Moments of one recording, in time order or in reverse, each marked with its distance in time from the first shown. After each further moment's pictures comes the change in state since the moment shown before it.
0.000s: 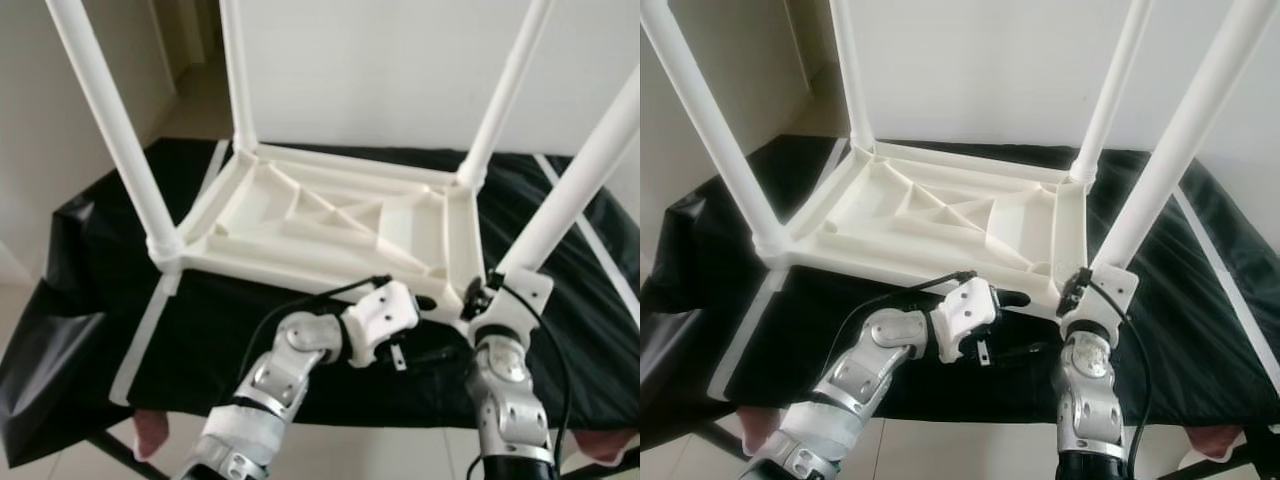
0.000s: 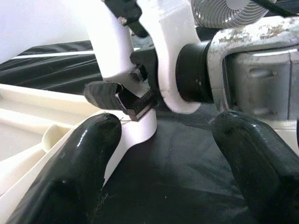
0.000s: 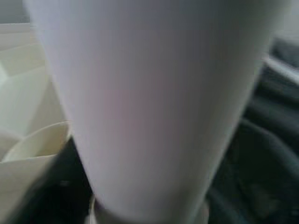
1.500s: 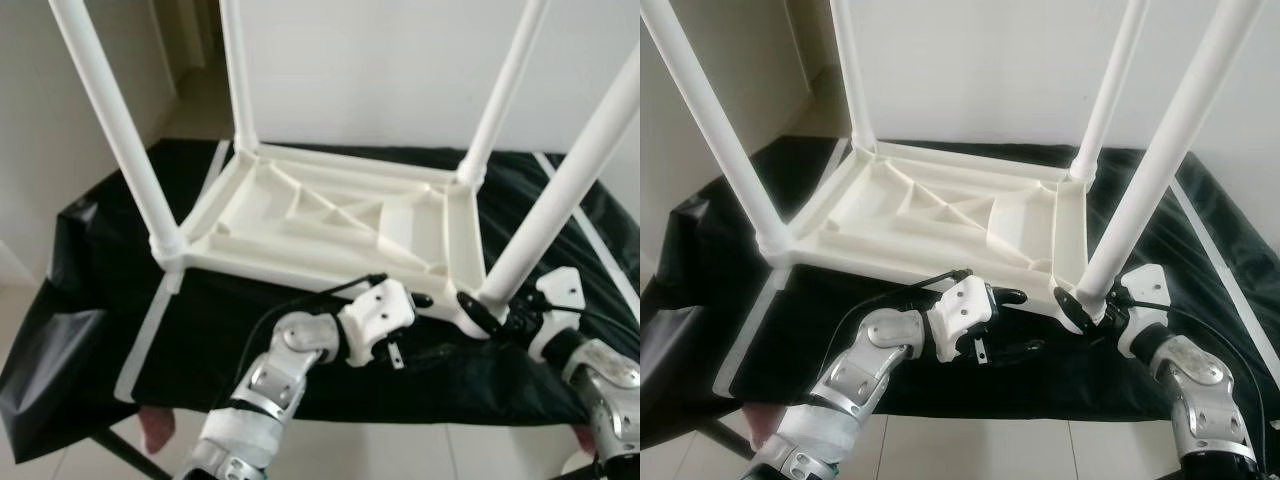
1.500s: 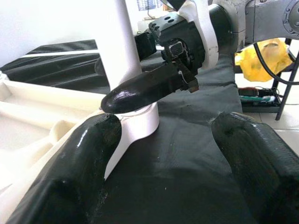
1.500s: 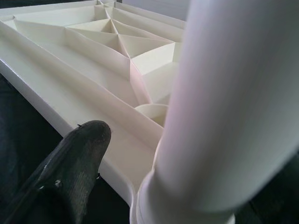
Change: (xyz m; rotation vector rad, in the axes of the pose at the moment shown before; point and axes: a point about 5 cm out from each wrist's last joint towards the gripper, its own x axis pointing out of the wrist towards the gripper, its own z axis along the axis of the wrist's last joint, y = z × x) left arm -0.007 0.002 0.000 -0.002 0.006 0.022; right arm 0.020 -0.046 0.007 -0.225 -0.029 0.884
